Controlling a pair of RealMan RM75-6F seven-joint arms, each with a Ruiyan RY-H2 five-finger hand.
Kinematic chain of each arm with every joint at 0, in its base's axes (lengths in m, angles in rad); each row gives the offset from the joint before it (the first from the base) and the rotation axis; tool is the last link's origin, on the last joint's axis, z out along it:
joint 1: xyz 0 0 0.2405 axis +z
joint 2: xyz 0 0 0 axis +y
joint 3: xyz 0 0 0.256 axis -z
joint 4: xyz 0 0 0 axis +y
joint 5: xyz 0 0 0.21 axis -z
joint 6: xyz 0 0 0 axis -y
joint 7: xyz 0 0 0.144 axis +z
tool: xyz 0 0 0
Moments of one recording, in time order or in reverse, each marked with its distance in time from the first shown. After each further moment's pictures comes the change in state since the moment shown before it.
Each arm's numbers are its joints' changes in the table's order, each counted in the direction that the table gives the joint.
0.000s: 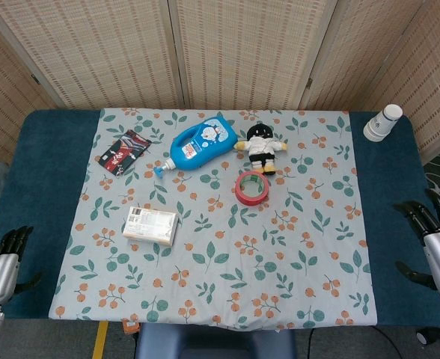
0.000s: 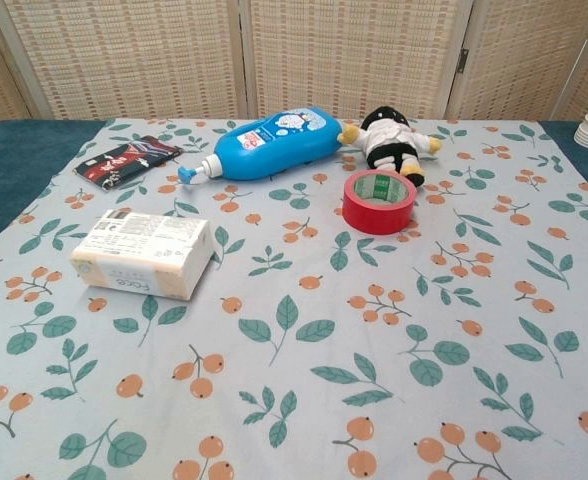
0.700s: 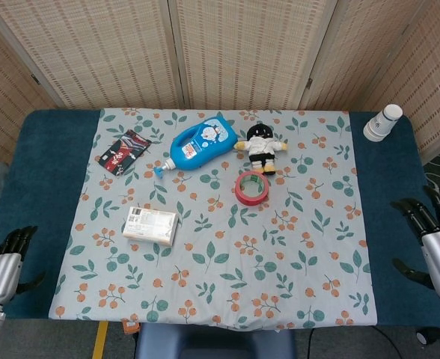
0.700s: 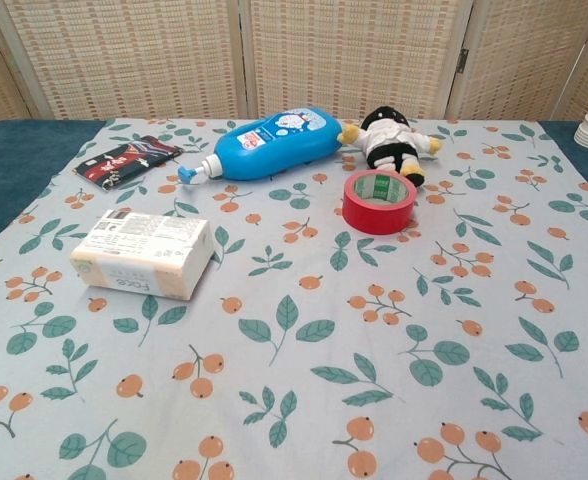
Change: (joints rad) left arm -0.009 0.028 -0.010 -0.038 -0.020 0.016 -0.011; right arm -0.002 -0.039 -0.012 0.014 0.025 -0.037 -0.028
